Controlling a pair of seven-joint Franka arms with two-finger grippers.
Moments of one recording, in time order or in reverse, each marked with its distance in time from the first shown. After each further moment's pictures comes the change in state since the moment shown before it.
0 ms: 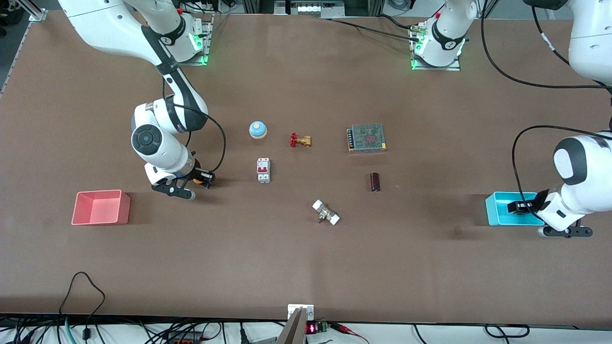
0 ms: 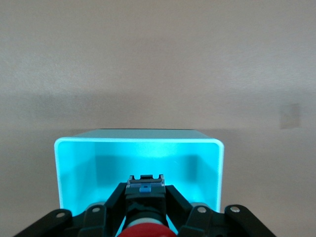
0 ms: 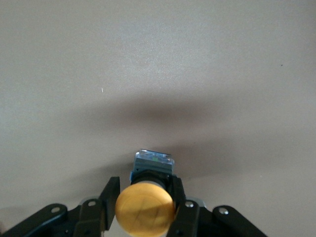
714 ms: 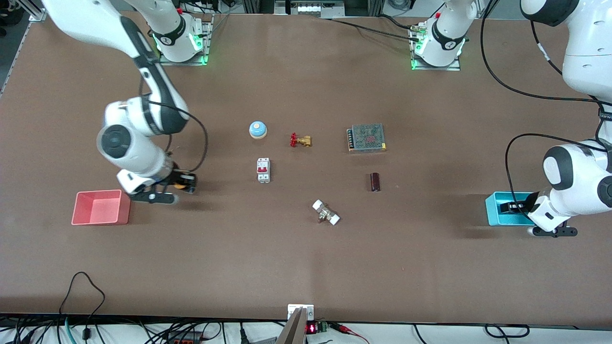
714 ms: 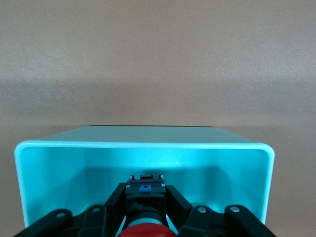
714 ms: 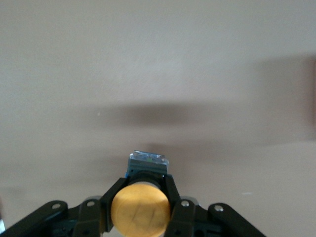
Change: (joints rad) left arm 0.019 0.071 0.000 -0.003 0.000 0.041 0.010; right arm -0.097 -0.084 -0.007 0.134 -0.010 -0.216 -0.350
